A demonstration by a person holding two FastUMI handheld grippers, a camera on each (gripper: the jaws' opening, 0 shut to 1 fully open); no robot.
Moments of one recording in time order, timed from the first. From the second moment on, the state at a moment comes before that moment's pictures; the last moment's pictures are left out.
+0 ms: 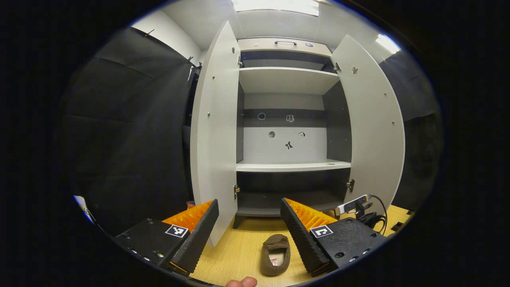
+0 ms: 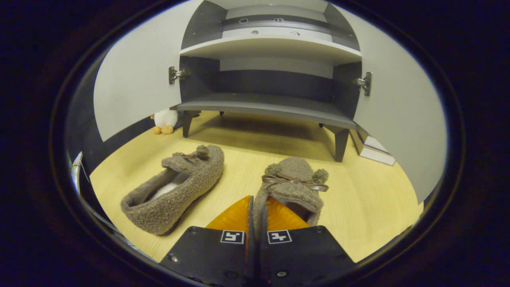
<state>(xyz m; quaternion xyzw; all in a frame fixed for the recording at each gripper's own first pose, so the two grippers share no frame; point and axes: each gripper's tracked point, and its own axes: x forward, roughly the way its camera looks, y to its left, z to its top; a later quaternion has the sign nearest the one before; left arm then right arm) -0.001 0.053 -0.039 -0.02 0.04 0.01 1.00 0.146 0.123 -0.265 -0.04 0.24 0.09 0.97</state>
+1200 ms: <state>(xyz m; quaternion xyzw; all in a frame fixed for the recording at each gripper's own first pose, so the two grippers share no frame) -0.013 0.016 -0.035 -0.02 0.02 -0.02 1.00 0.292 0.148 0.075 -0.13 0.07 0.12 0.98</state>
